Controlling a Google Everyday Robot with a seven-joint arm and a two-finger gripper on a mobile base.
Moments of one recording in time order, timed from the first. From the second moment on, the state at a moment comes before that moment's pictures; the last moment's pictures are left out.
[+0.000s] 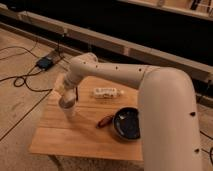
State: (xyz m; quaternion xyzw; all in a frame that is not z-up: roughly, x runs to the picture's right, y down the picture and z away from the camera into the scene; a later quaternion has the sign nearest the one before) arm -0.227 0.015 0.796 -0.34 -0.18 0.37 0.84
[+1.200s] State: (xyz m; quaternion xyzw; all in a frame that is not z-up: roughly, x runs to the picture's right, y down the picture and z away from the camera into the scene) arm -0.237 0.020 0.775 -0.33 -0.19 0.36 0.85
